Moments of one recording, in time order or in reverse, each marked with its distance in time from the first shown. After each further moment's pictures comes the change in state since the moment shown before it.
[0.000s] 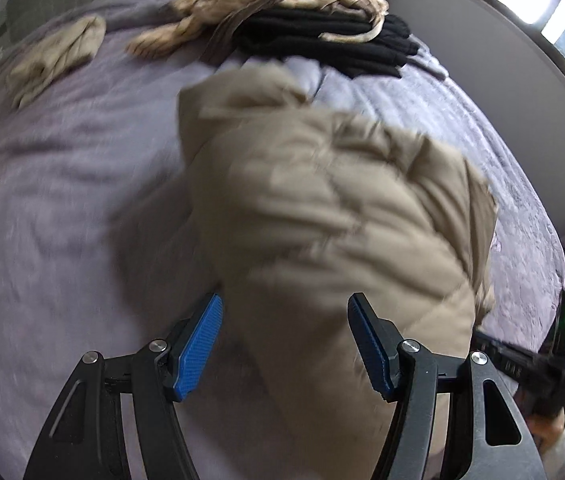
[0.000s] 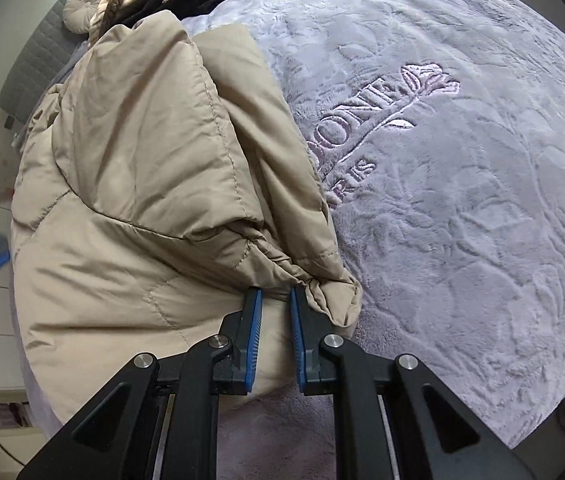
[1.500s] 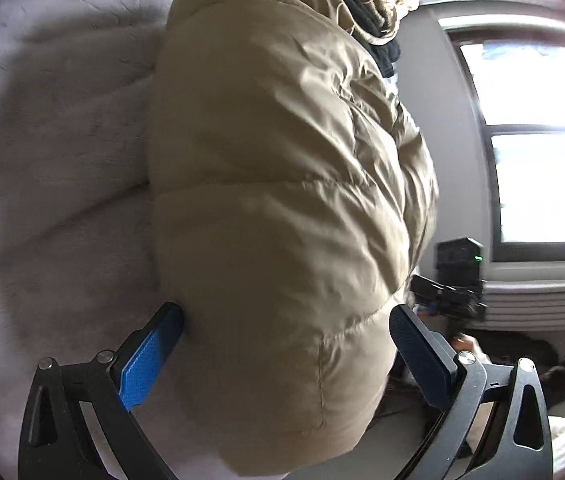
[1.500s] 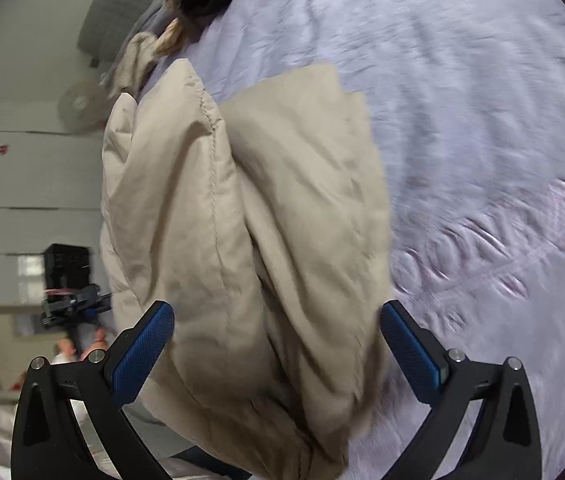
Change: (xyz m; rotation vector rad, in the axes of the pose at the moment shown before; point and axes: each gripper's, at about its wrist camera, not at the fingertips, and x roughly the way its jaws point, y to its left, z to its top) left arm 0.082 0.088 -0.024 -0.373 0.158 -0.681; right arm 0.045 0.010 0.147 -0.171 0.334 0.435
